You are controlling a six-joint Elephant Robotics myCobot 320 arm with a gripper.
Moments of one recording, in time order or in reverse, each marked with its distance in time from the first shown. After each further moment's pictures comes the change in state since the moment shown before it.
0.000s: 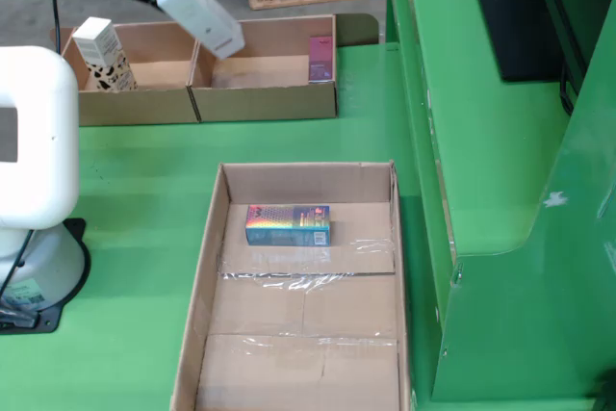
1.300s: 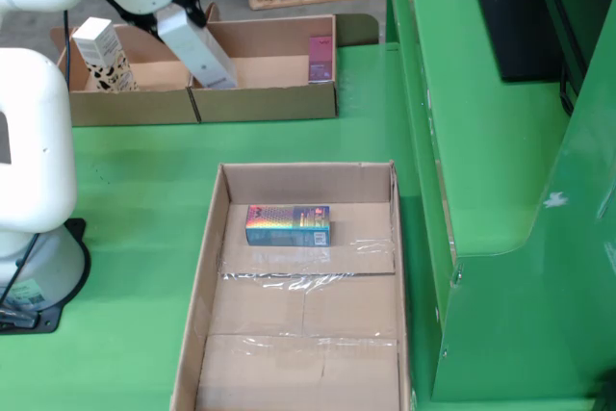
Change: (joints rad) arm -0.060 0.212 -0.526 0.198 0.146 0.054
